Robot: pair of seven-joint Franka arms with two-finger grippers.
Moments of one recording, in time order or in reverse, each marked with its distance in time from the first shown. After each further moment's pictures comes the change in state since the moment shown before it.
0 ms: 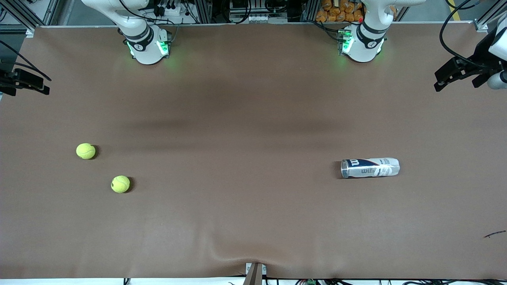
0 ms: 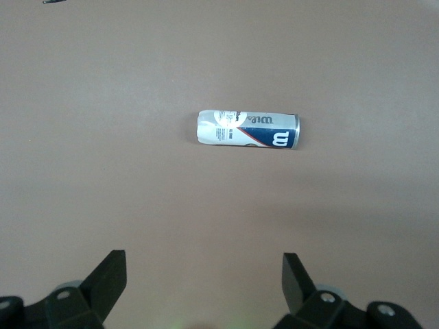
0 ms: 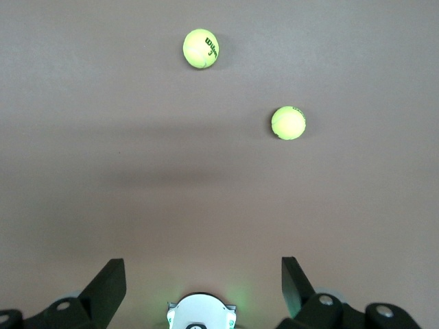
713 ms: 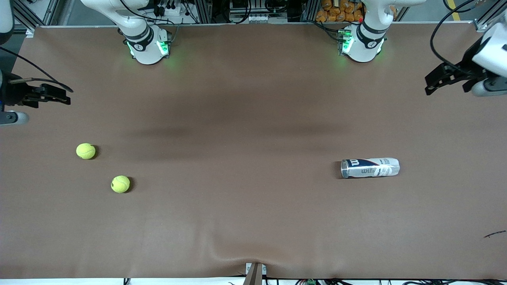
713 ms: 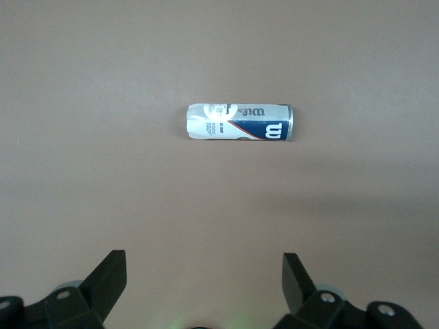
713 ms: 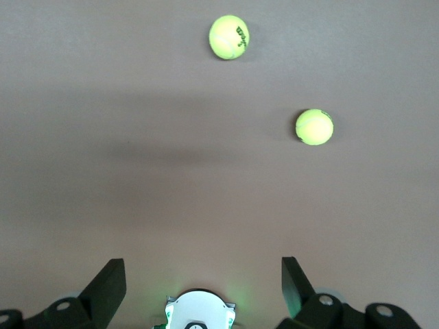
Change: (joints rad) left arm -0.014 0.040 -0.033 -0.003 0.000 0.000 0.002; right arm 0.067 0.067 0.017 0.002 0.001 0.006 -0.007
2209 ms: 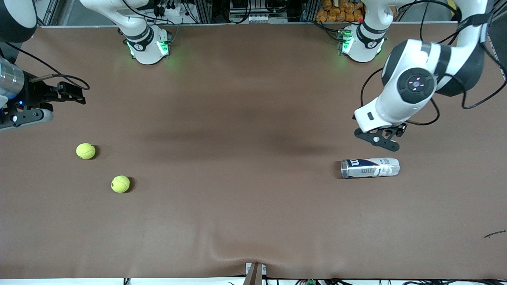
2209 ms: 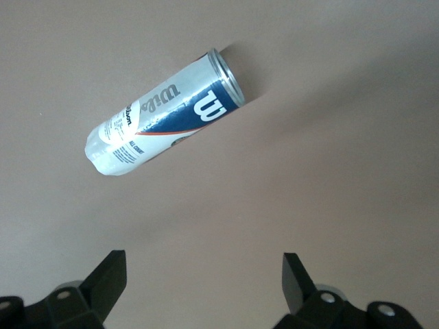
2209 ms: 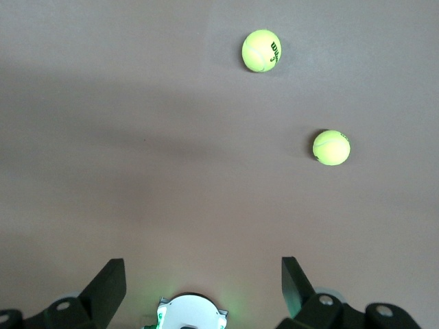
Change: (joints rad) left arm -0.008 0.218 -0.192 -0.292 0.163 0.329 0.275; right arm 0.063 0.017 -0.002 0.010 -0.001 0.014 -0.047
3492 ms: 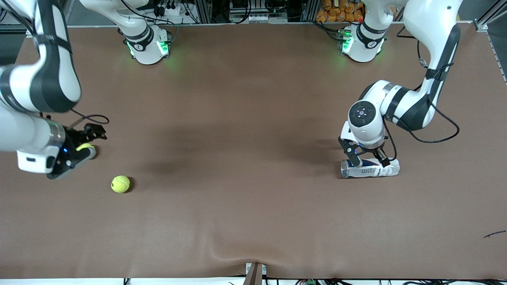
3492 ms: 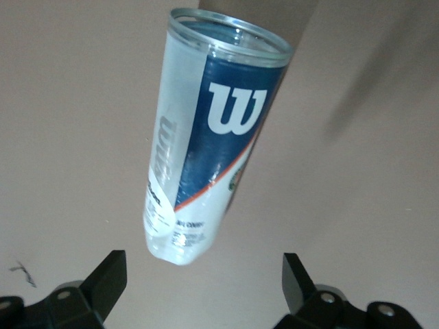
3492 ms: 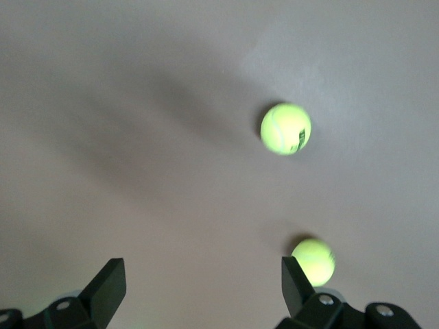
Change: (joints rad) left arm 0.003 0.225 0.000 -0.095 0.515 0.276 0.344; right arm 0.008 0.273 -0.004 0.018 -0.003 0.274 -0.468
